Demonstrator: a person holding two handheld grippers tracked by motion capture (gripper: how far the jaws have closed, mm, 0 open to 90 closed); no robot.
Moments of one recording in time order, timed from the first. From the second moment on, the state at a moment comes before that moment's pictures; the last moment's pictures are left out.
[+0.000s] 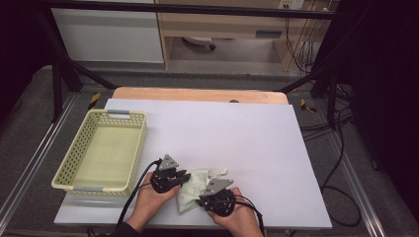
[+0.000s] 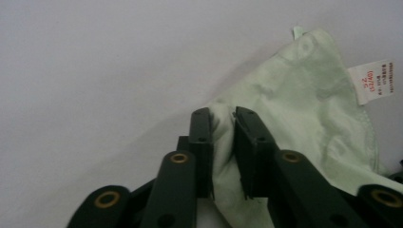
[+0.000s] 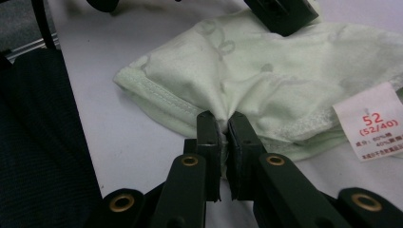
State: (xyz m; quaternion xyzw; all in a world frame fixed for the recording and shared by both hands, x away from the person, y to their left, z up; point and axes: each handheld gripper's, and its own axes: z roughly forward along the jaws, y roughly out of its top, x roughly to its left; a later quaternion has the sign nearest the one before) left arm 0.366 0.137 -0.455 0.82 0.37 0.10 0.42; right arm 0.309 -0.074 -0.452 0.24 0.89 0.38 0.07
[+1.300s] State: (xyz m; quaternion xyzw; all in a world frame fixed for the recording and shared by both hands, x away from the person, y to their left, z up) left arm 0.356 0.141 -0.411 0.80 0.35 0.14 0.47; right arm 0.313 -0.076 -0.432 0.24 0.87 0.42 0.10
